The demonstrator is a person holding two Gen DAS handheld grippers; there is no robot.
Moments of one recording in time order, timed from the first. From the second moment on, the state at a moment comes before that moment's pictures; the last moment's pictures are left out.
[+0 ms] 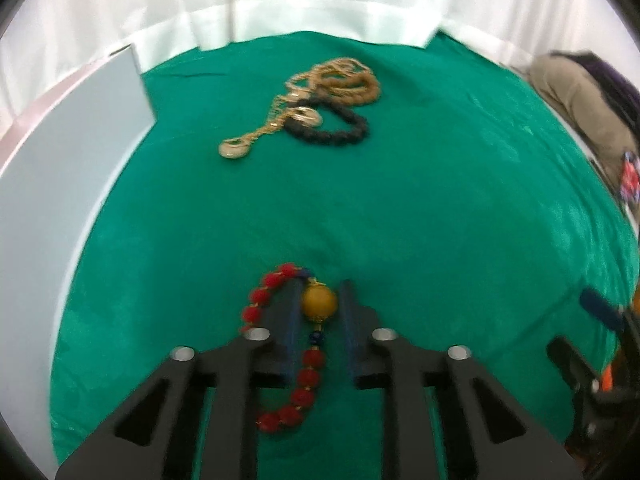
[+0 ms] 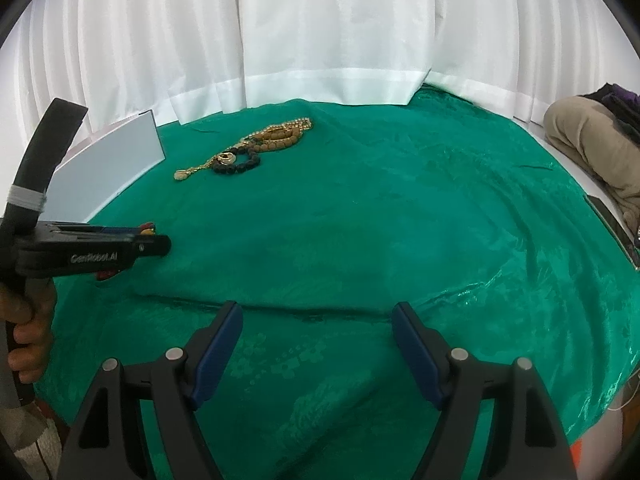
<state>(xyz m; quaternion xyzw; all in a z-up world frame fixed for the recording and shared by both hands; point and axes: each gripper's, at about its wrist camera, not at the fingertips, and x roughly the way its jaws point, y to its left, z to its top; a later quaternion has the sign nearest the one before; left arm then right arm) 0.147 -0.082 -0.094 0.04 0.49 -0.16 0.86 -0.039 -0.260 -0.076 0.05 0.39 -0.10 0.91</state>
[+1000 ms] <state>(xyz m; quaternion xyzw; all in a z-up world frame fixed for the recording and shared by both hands) 0.104 0.049 -0.053 -0.19 0.46 -0.16 0.85 0.306 -0.208 -0.081 0.01 0.59 0.12 0.80</state>
